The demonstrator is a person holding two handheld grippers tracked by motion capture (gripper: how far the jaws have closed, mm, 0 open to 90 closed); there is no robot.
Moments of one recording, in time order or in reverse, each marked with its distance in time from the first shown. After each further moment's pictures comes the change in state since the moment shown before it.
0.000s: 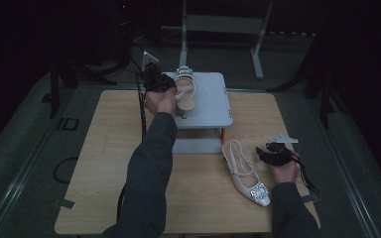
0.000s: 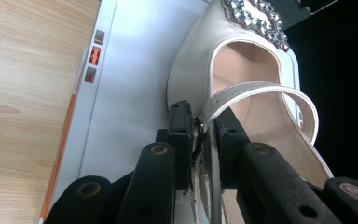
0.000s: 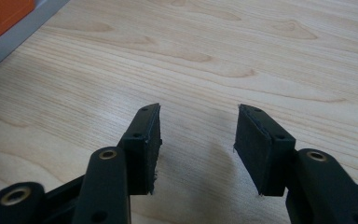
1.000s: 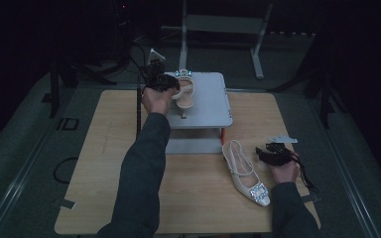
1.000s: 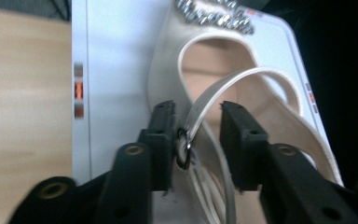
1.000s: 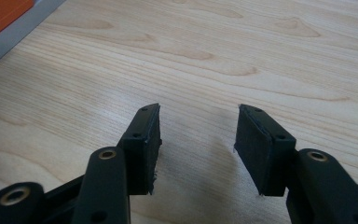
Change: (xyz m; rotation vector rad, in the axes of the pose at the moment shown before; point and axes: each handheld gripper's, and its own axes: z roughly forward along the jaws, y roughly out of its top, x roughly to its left) left arm -0.002 0.007 0.003 0.010 -0.018 0.291; right arm 0.001 0.000 0.002 0.007 0.003 0.004
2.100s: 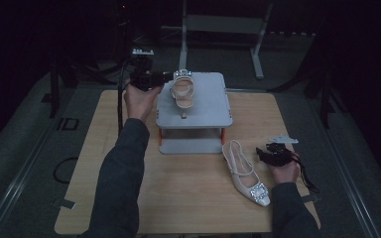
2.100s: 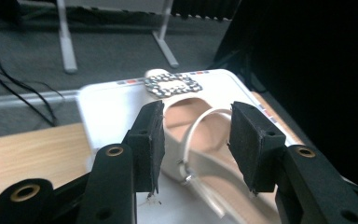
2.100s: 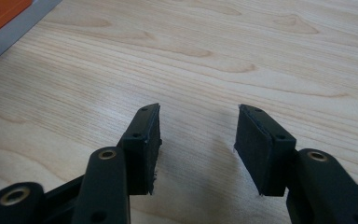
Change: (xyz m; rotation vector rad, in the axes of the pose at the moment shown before) left arm 0.023 -0.008 -0.051 -0.280 -0.128 0.314; right arm -0.001 -0.002 -0.001 0.001 0.000 0.008
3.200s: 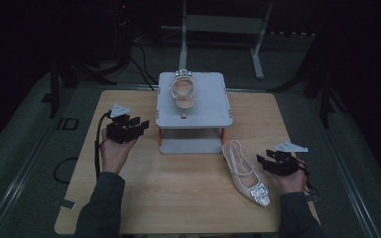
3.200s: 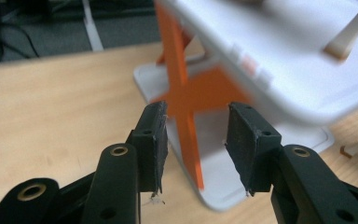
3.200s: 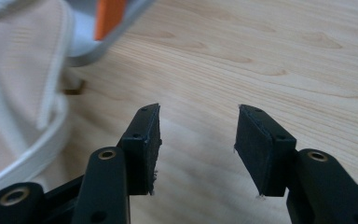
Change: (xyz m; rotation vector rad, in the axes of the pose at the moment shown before) left arm 0.043 -0.160 -0.037 0.040 0.073 0.055; right arm 0.016 -0.008 -0.054 -0.058 0.128 -0.036
